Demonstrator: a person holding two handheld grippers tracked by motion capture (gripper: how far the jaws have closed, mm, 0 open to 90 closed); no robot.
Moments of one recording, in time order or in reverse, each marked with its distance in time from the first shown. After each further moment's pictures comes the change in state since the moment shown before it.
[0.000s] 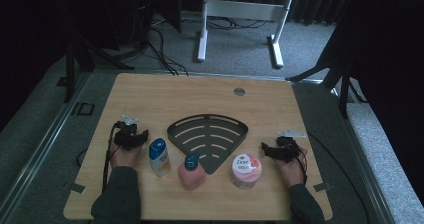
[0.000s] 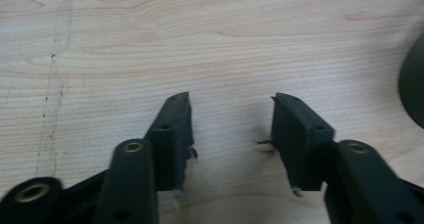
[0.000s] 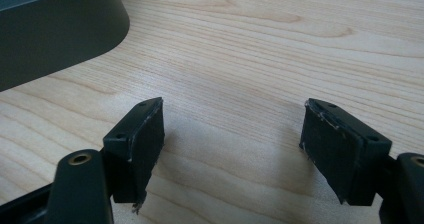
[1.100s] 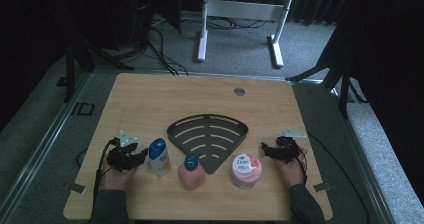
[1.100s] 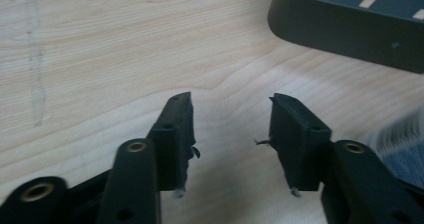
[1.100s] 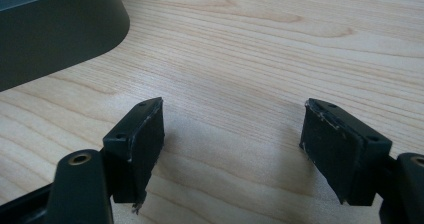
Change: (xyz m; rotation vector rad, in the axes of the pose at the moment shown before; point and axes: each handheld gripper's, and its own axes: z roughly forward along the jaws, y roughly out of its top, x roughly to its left) left arm -0.027 -0.034 -0.078 0.007 -0.095 0.143; right arm 0.000 0.000 0.000 0.000 0.000 -0.002
